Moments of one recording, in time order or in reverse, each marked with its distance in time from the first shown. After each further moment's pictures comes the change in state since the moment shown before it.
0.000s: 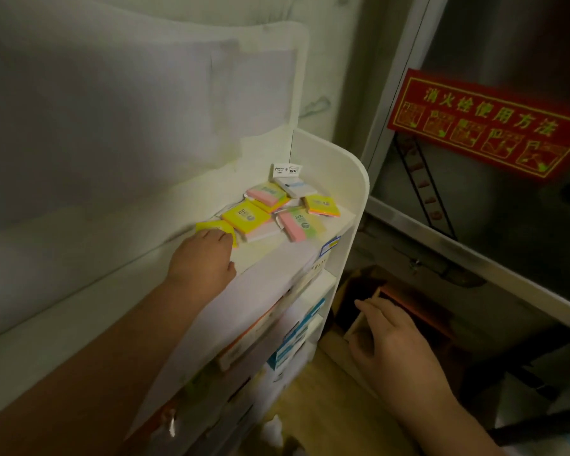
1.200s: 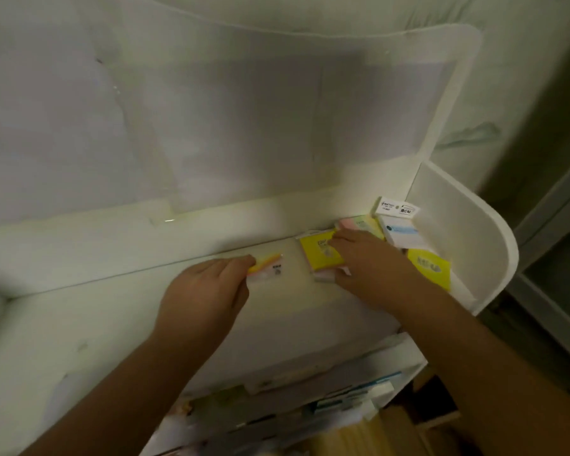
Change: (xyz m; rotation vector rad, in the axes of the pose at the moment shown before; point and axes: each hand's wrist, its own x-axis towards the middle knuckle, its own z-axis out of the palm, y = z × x) left_hand -0.052 0.027 -0.064 0.104 0.276 -0.398; right_hand 0.285 -0.072 0.020 -0.112 -0.232 -0.845
